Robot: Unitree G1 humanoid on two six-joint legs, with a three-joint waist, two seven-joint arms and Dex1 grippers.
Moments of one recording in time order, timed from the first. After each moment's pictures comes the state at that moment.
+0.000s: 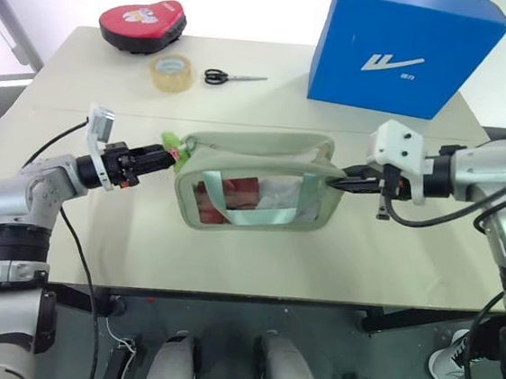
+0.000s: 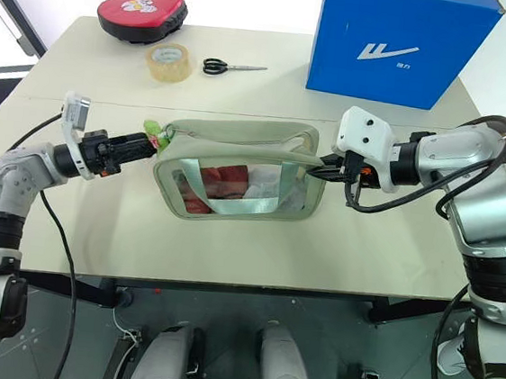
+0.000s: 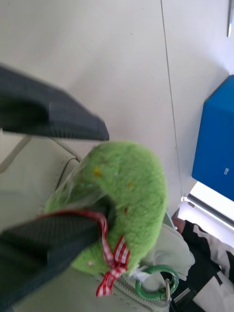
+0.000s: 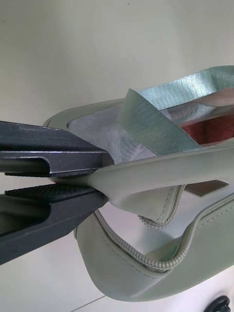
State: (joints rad) left arm -0.59 0.68 0.22 0.34 -0.63 0.68 -1.15; right arm -0.73 -0.94 0.12 -0.19 0.26 0.58 1.24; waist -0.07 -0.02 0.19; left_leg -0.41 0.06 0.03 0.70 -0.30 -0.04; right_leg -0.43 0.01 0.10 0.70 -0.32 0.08
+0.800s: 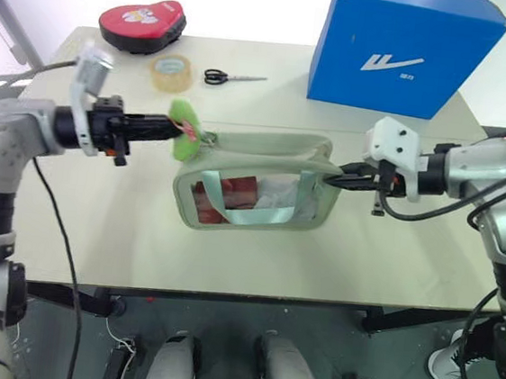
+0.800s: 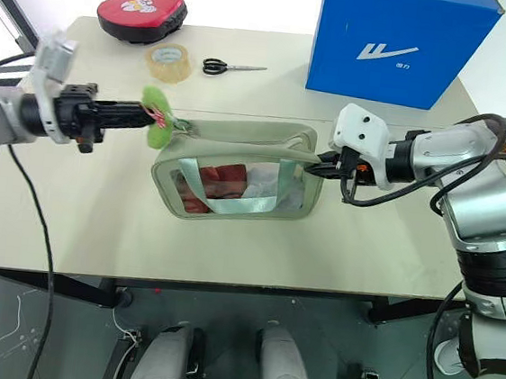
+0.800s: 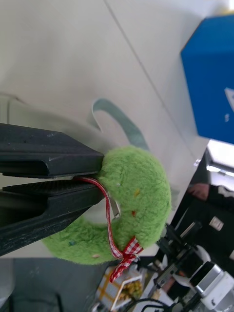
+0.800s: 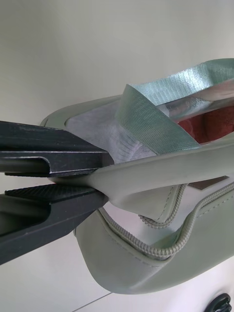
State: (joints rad) left arm -0.81 0.83 0.10 0.10 -0.70 0.93 -1.18; right arm -0.75 -0.91 0.14 -0.15 0.25 0.58 1.22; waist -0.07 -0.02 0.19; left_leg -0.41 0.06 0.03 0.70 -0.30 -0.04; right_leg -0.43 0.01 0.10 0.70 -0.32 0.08
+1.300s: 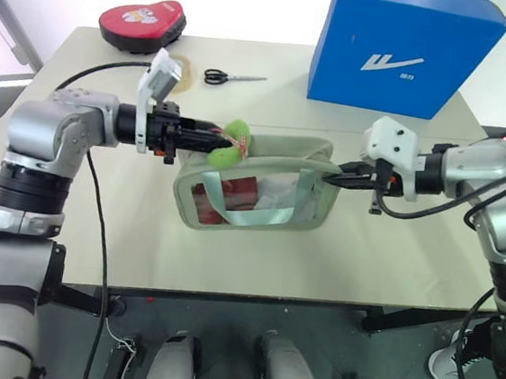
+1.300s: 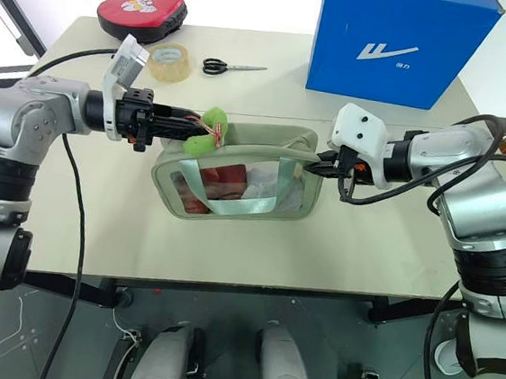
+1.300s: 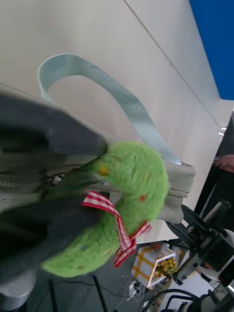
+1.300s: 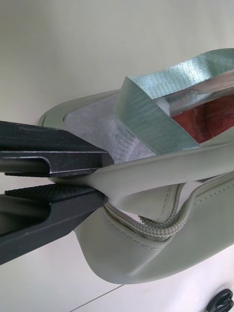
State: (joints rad) left arm -0.95 0.72 -0.08 0.20 -0.57 0.83 -1.25; right arm -0.75 -0.90 0.14 -0.15 0.24 0.58 1.21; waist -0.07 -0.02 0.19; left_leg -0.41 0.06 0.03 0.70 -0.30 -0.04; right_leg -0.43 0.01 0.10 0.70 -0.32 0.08
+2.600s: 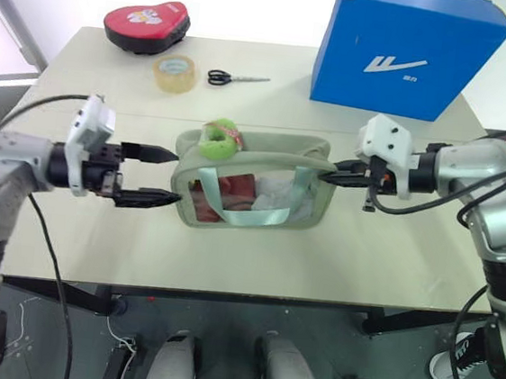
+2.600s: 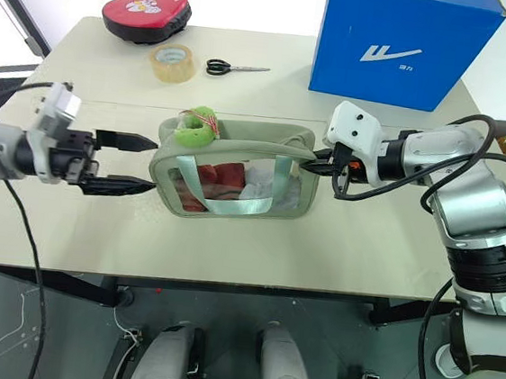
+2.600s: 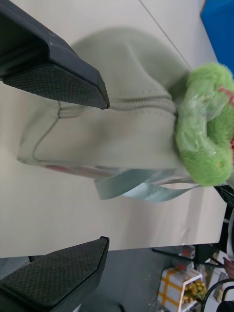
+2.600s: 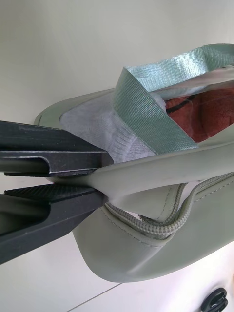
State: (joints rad) left arm -0.48 0.86 0.15 -0.10 -0.58 0.63 -1.29; right arm -0.77 -0.87 0.15 -0.14 0.24 0.60 1.19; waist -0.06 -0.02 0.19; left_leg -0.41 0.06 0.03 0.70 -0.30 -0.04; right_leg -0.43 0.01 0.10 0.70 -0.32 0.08
